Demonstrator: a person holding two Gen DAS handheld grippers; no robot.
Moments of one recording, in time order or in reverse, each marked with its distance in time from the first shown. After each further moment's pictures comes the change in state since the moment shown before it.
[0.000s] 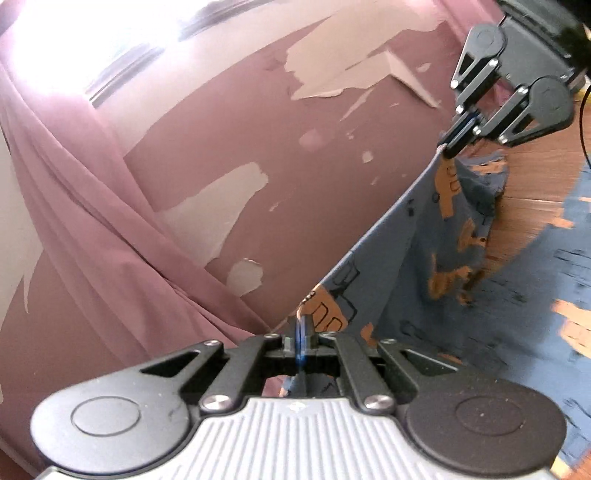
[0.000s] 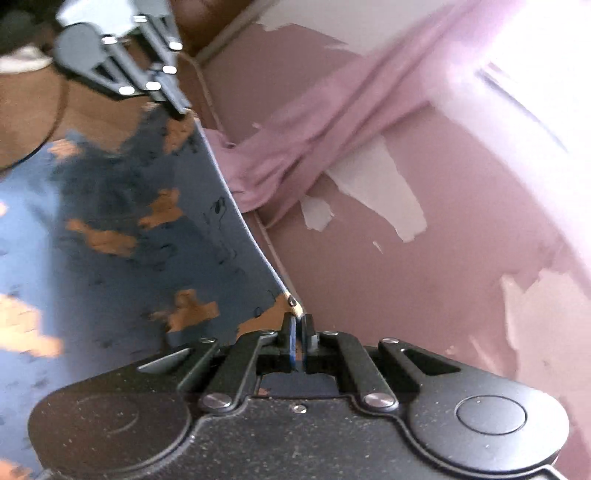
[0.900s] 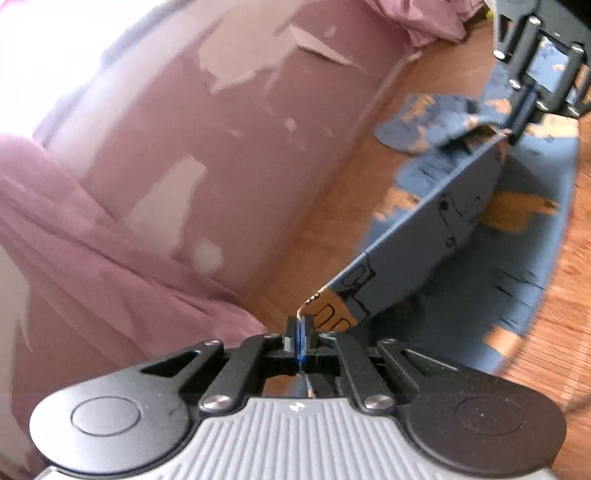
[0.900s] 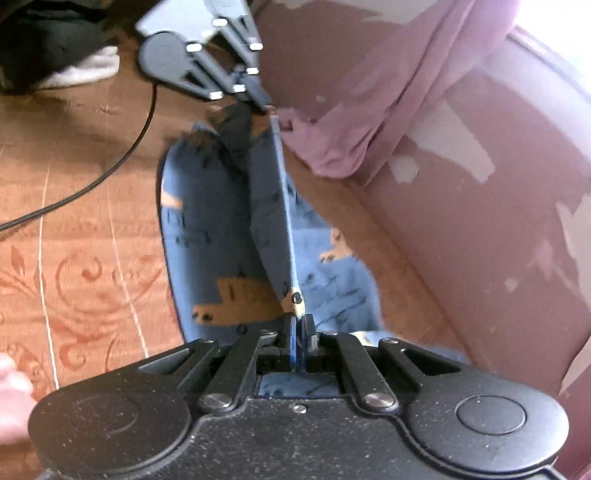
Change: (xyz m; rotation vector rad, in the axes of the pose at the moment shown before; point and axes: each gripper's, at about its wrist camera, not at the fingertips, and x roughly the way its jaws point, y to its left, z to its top) left arm -0.044 -0.038 -0.035 0.258 0.047 -0.068; right arm -0.082 0.120 0.009 0.182 0.121 0.140
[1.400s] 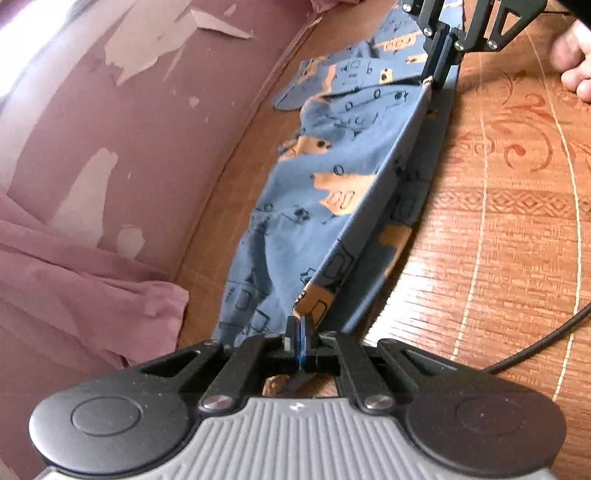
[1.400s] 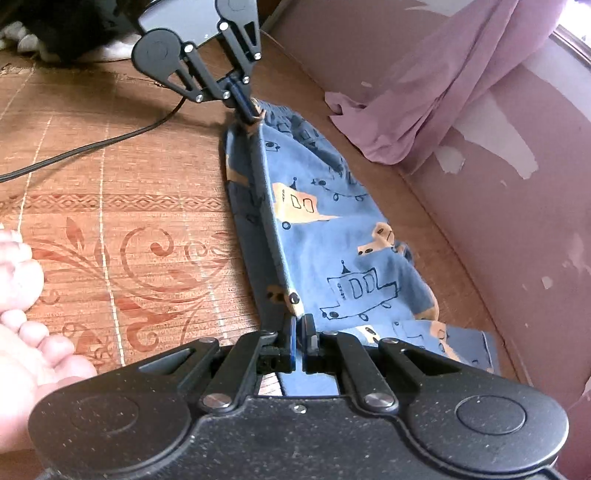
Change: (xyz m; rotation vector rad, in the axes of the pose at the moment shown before) left arm -0.017 -0.039 -0.041 0.165 0.099 -0.239; right arm -0.001 0.033 -0.002 -0.032 0.076 0.112
